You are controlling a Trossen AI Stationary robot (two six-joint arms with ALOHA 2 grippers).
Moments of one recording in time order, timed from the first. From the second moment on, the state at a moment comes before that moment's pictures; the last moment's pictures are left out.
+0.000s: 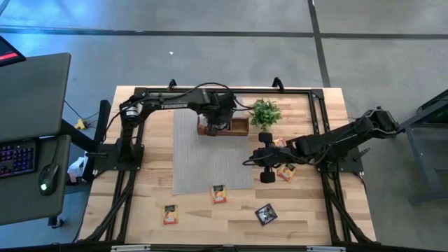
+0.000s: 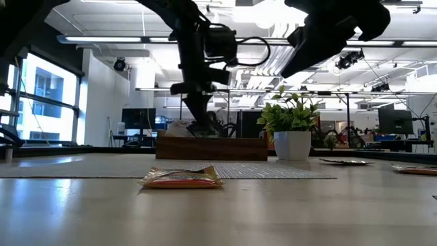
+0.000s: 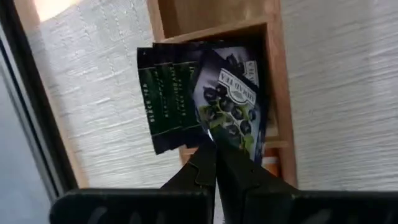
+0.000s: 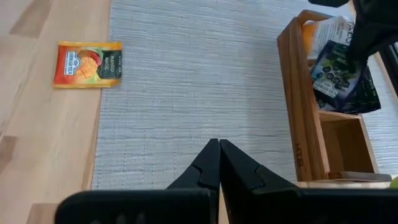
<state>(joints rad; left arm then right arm) 0.32 1.96 1.63 -0.93 -0.16 0.59 0.25 1.36 0.89 -0.34 0.32 0.04</state>
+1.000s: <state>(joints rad) 0.27 1.96 1.63 -0.80 -0.25 0.42 0.18 1.48 0.89 -0.12 0.44 -0.02</state>
